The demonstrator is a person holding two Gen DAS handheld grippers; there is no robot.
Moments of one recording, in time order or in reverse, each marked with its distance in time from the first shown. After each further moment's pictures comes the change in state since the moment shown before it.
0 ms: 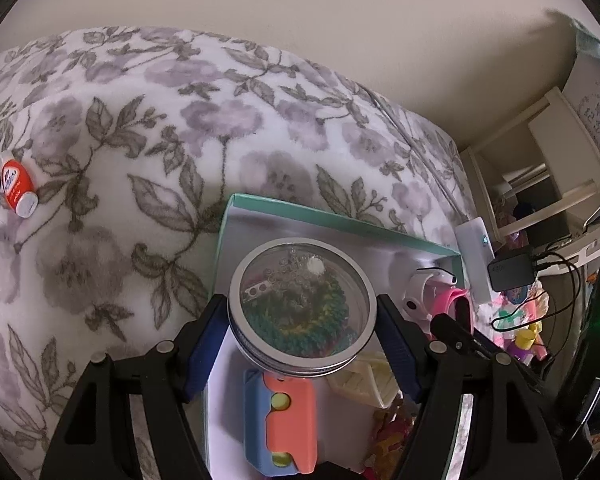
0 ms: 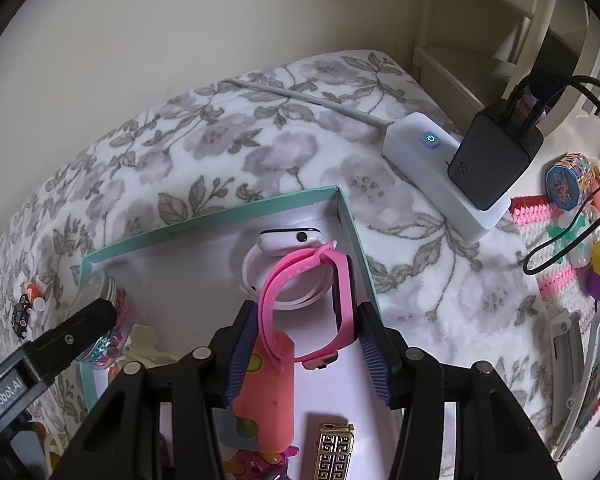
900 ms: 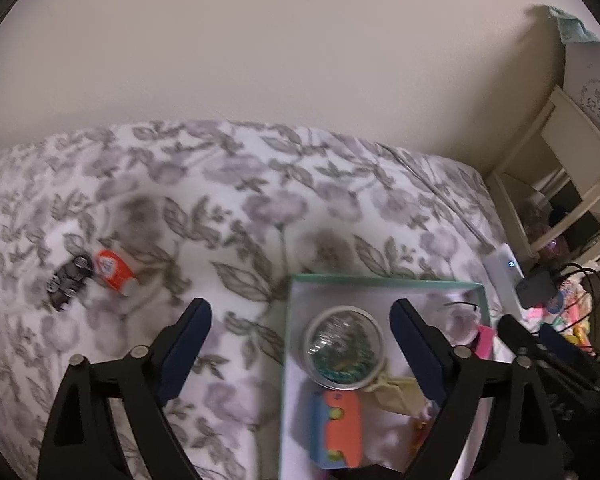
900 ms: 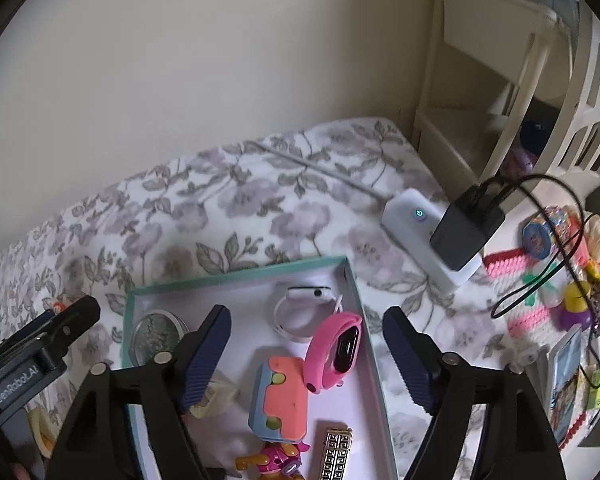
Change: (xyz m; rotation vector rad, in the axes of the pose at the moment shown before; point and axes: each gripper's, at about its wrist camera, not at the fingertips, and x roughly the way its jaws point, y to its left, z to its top) left arm -0.065 -0.011 0.016 0.123 -0.184 0.240; right arm -0.061 0.013 0.014 -0.042 -0.165 0.006
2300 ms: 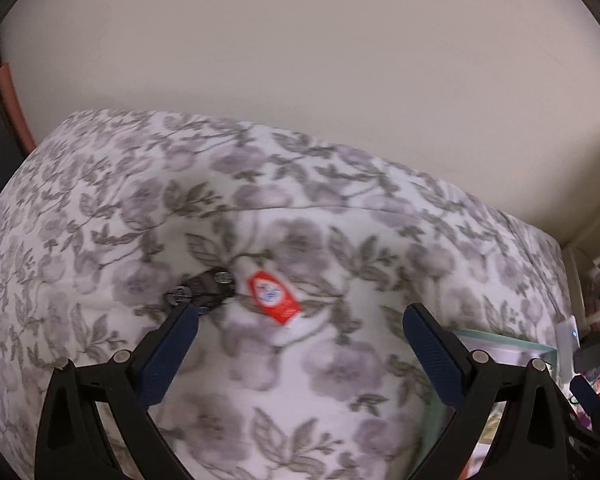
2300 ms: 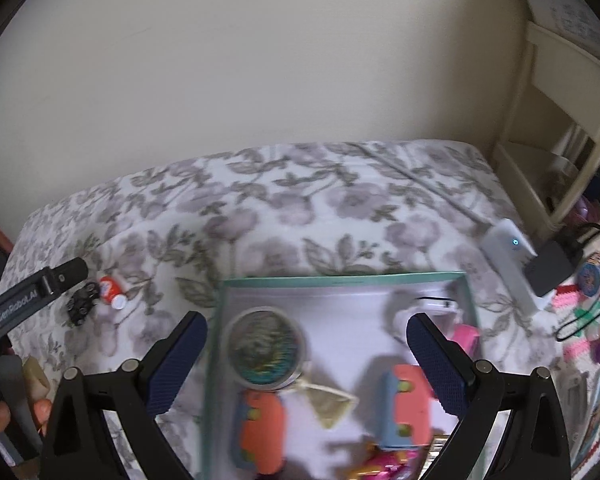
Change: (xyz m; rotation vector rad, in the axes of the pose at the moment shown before) left arm -0.015 0.138 0.018 -0.225 -0.058 0.190; right arm 0.006 0.099 -0.012 -0.155 -0.020 0.132
